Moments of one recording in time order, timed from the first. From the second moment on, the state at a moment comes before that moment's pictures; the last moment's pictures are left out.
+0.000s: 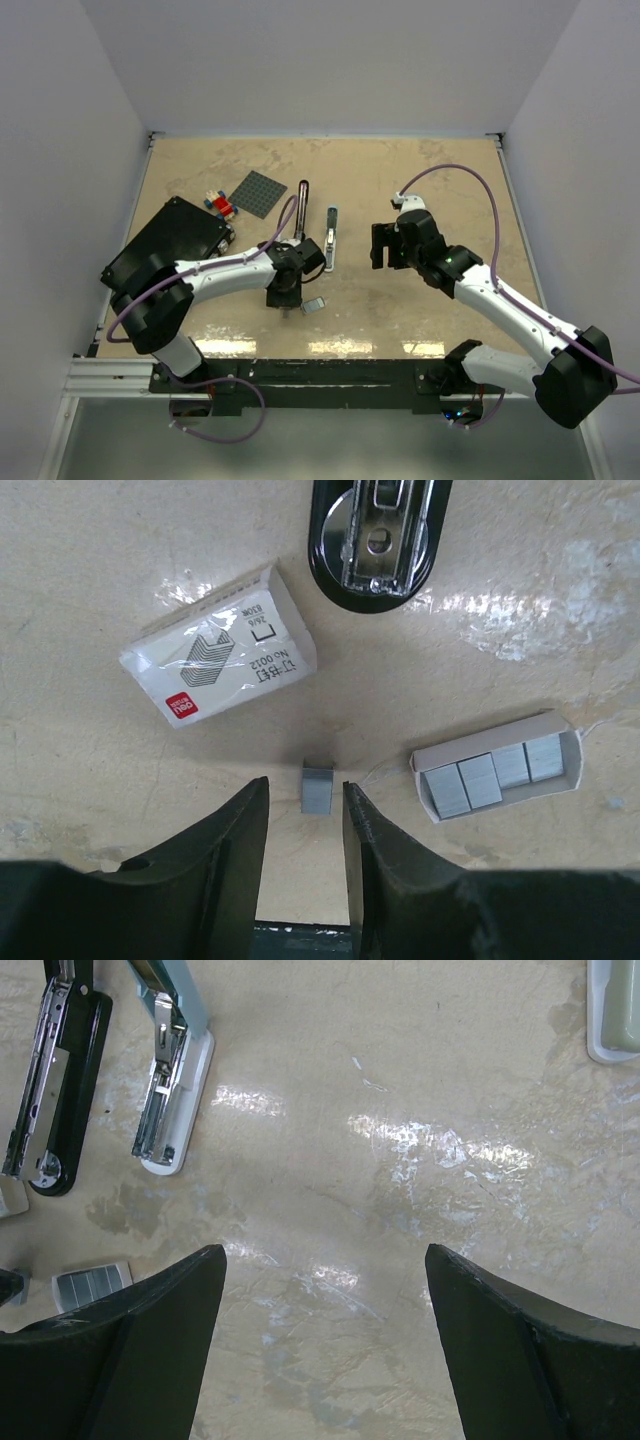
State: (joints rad) left arm -0.89 1.59 0.97 -0.80 -0.25 -0.90; right arm 0.59 1.11 0.80 -0.43 0.20 0.38
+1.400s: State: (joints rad) left arm -0.89 1.69 1.02 -0.81 -0.21 -0.86; right arm 0.58 1.11 0.80 -0.43 0.22 0.37
